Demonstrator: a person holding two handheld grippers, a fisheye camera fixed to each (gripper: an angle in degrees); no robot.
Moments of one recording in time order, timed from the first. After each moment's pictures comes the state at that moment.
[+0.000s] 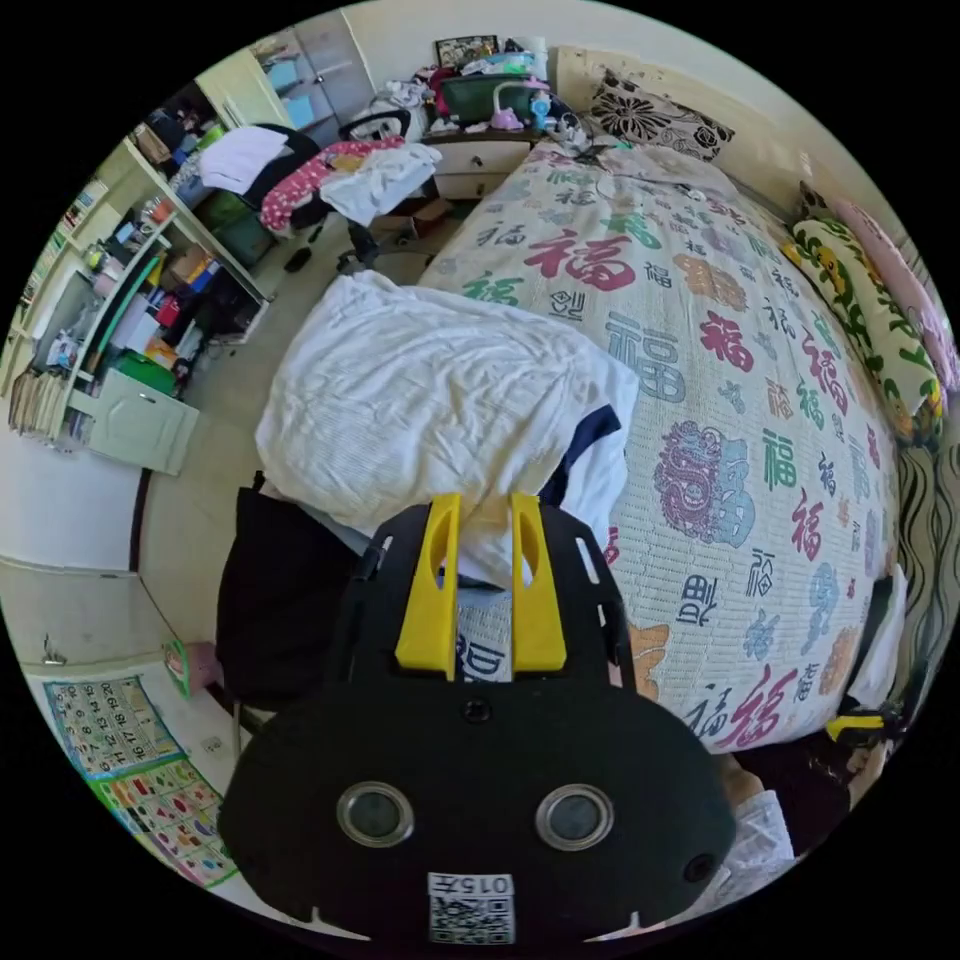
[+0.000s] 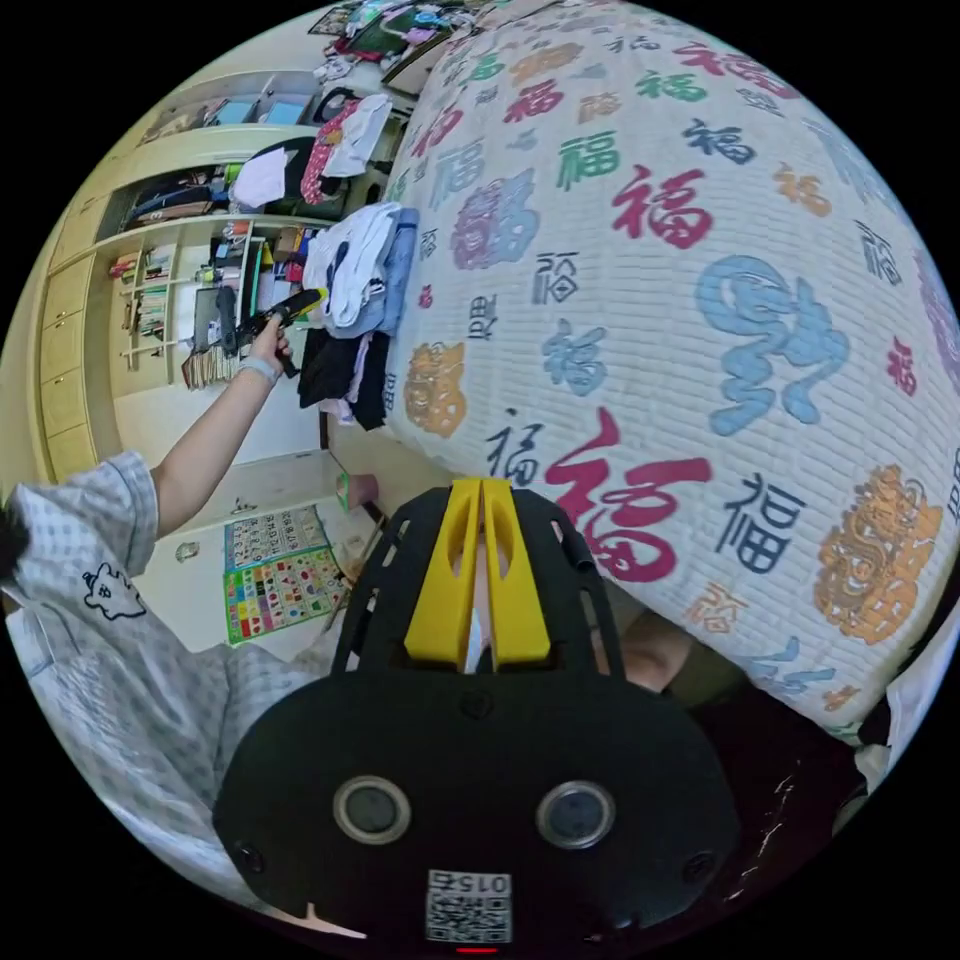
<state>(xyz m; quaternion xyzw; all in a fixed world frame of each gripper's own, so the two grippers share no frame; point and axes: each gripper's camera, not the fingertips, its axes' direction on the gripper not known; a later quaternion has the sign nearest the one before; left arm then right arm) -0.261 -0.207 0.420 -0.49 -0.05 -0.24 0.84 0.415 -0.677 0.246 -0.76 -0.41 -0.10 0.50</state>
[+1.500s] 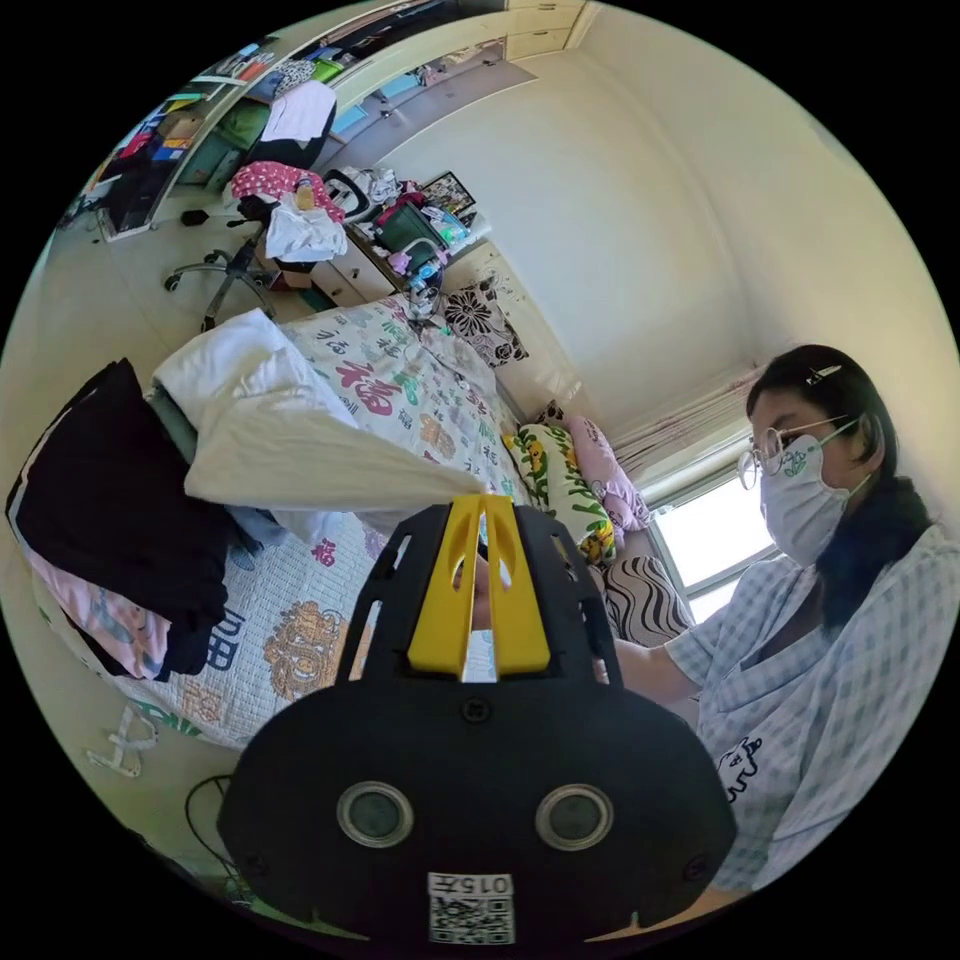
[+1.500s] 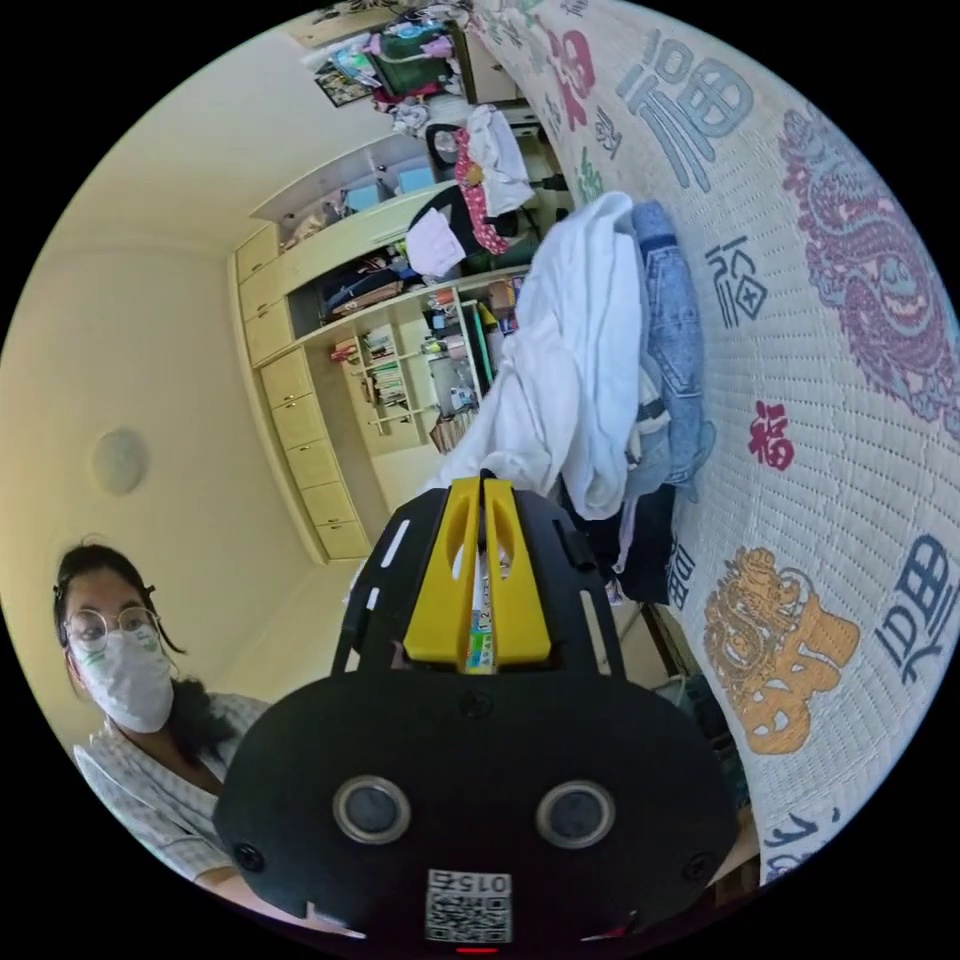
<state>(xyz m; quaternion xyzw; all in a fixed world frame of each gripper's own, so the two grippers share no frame) -0.325 -0.162 0.062 -0.11 0.23 -0.51 0.82 0.149 -0.535 0.173 -0.70 -0.60 0.25 0.30</state>
